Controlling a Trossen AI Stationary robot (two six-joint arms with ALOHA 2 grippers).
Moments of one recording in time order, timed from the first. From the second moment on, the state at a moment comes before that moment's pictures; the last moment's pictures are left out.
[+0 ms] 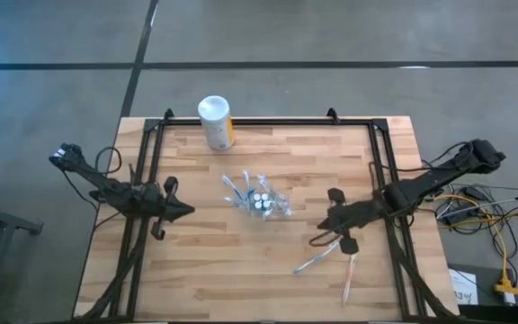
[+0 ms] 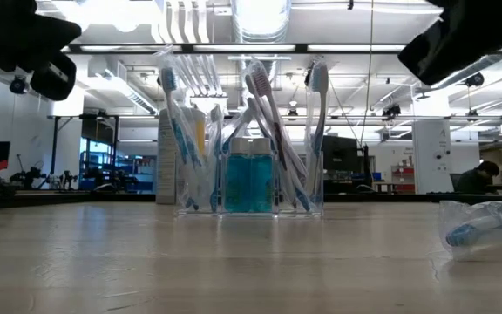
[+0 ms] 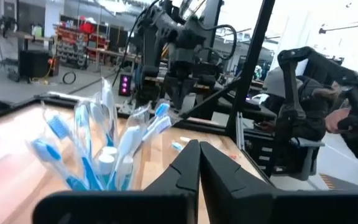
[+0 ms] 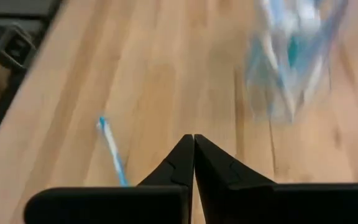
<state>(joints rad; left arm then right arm) -0.58 0.26 0.04 0.29 -0.49 -0.19 0.41 1.05 0.67 -0.36 0.18 0.28</state>
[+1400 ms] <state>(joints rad) -0.58 0.27 0.03 0.27 -0.49 -0.29 0.33 1.27 0.76 -0.65 0.24 0.63</state>
